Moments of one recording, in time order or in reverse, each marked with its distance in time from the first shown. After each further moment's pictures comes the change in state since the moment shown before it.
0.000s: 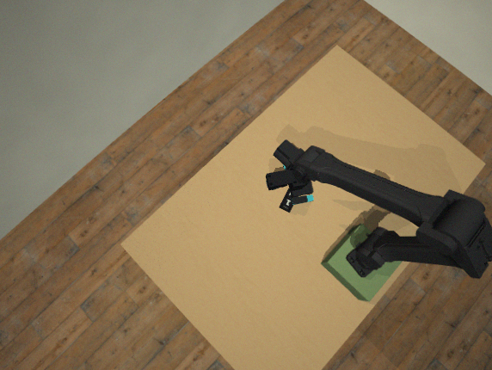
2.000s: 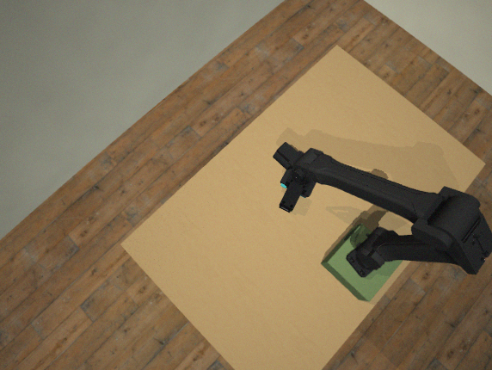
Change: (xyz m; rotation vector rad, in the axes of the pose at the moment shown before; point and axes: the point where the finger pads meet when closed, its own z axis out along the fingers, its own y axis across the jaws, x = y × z) arm 0.000 0.001 0.015 0.000 0.000 -0.884
